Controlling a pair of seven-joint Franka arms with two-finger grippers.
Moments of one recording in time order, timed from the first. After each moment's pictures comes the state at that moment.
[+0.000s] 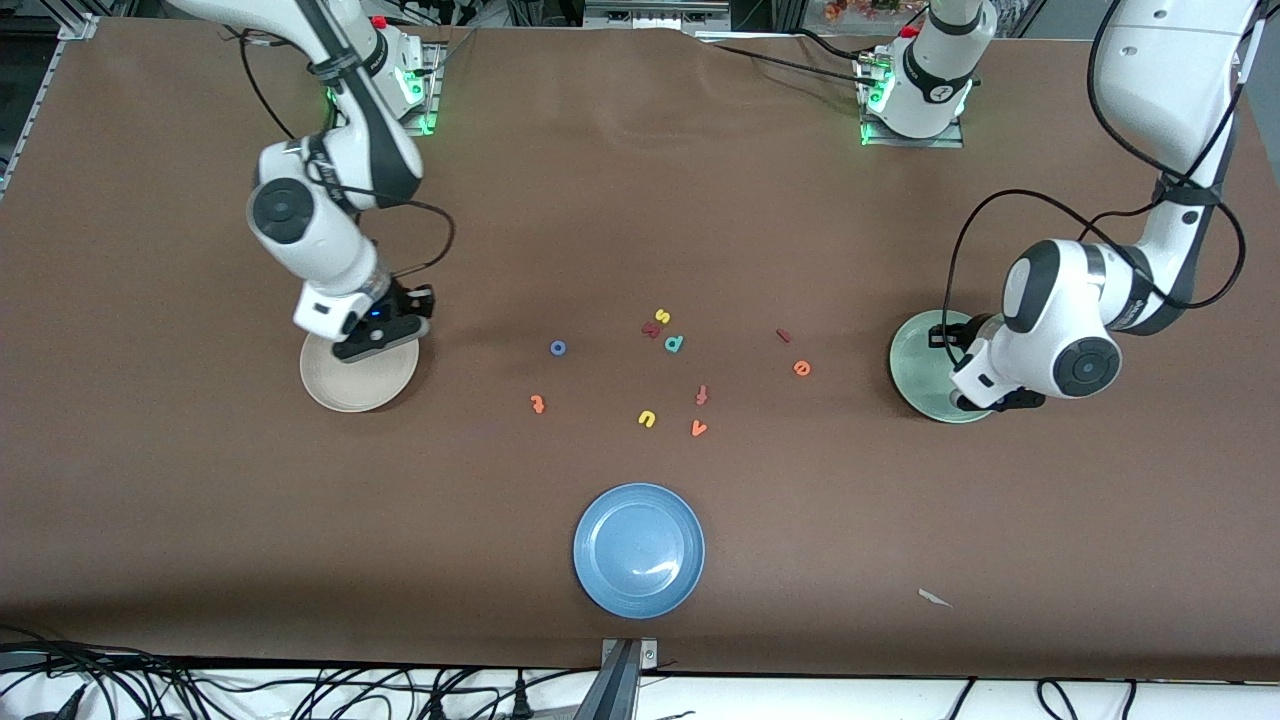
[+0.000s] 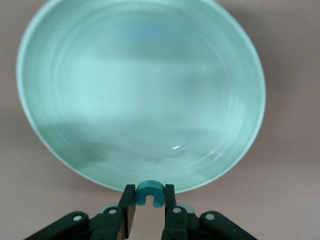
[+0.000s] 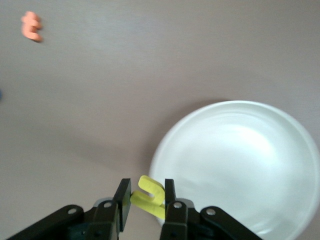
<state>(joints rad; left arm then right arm) 0.09 0.51 -0.15 -1.90 0.07 1.89 -0.17 0.24 0.21 0.00 -2.25 0.02 2.49 -0.19</state>
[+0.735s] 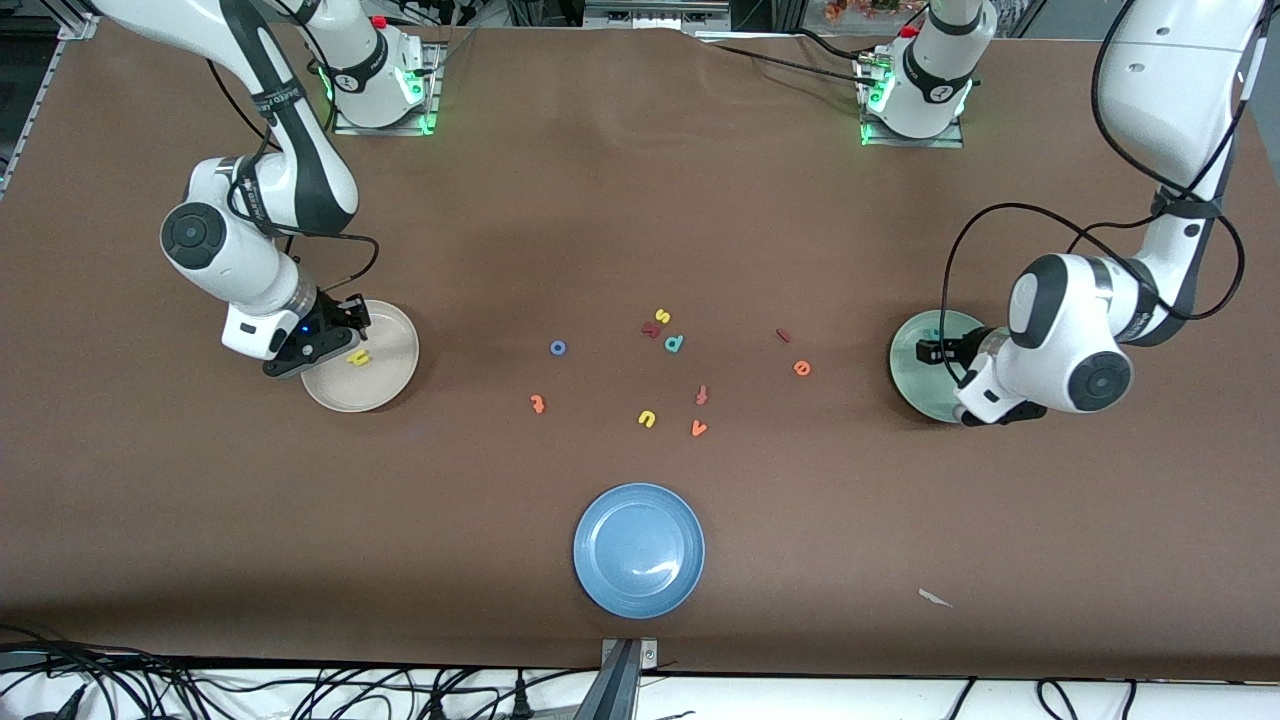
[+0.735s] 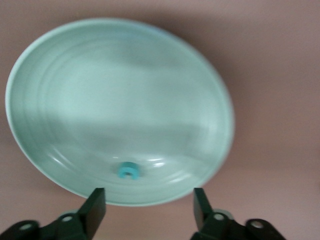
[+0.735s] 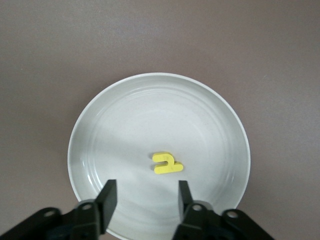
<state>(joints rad) 0.10 0.51 -0.16 -1.81 -0.05 1.89 -0.26 0.16 0.24 -0.04 -2.25 0.02 2.49 -0.37</state>
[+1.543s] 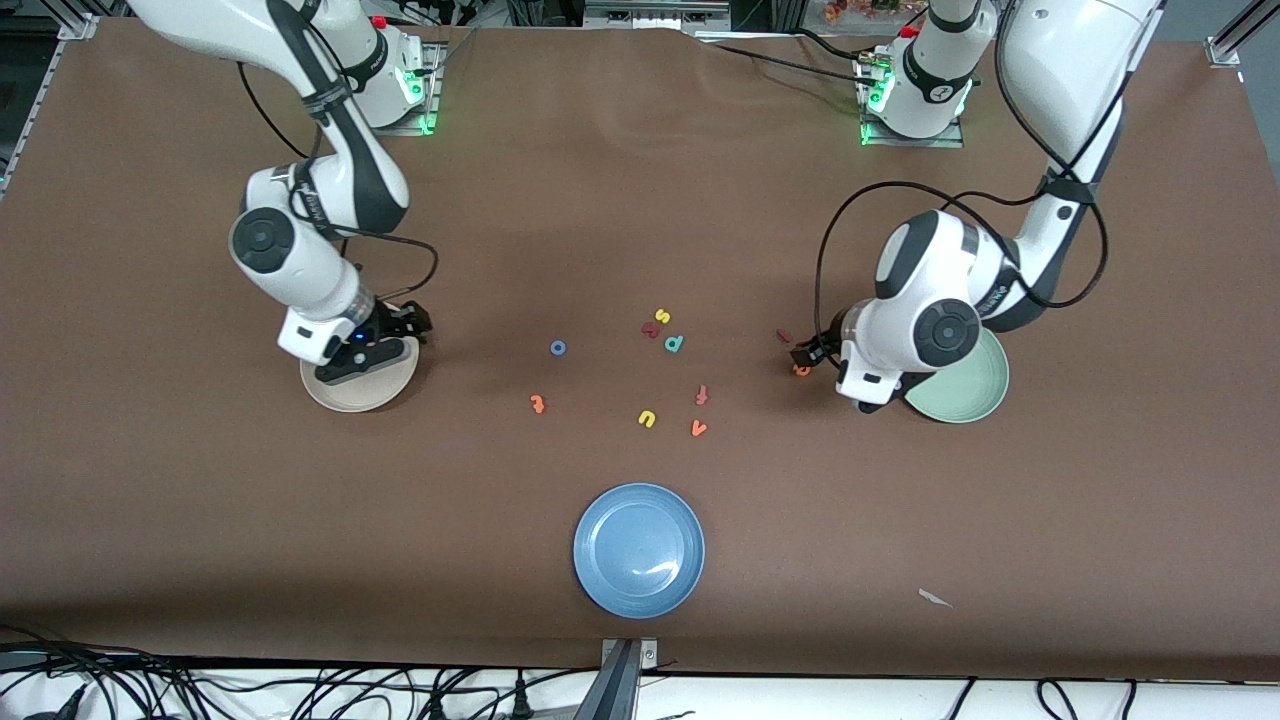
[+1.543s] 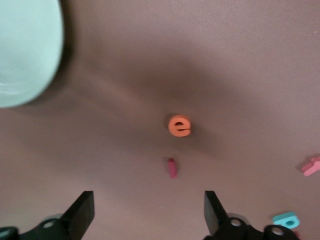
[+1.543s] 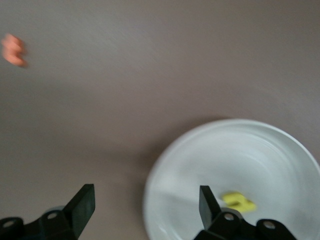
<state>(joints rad) -0.07 0.50 -0.32 -1.83 -0.10 2.04 -0.93 0.25 0.31 0.05 -2.15 0.02 2.51 -0.07</state>
